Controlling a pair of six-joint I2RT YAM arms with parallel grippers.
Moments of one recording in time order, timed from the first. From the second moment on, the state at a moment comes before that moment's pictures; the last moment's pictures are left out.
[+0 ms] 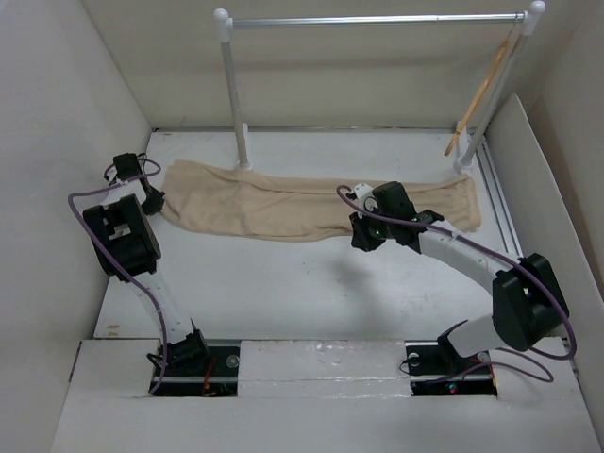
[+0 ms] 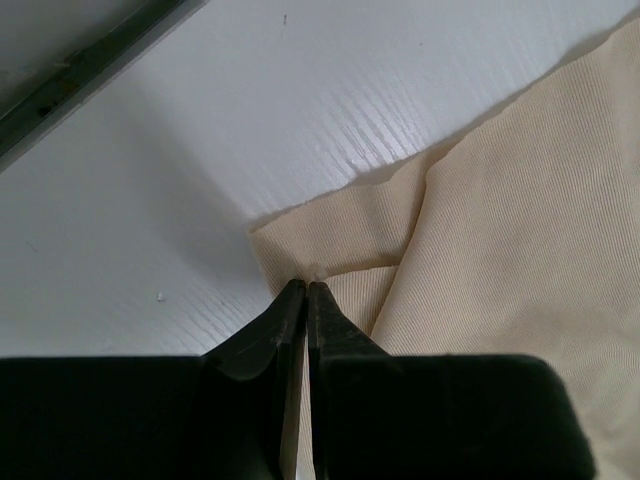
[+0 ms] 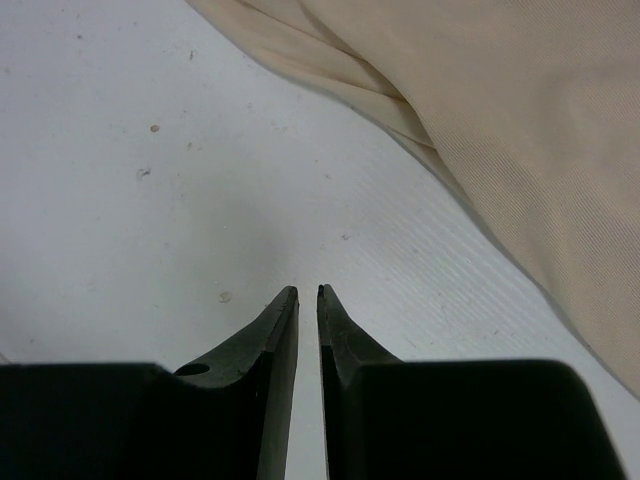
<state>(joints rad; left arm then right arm) 0.39 2.01 1.39 -0.37 -0.07 -0.59 0.52 1.44 0.93 -0.34 -0.29 -0.03</state>
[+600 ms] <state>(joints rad) 0.42 1.98 1.43 -0.45 -0.21 -0.65 0.53 1.47 0.94 -0.36 -0.28 -0.07</state>
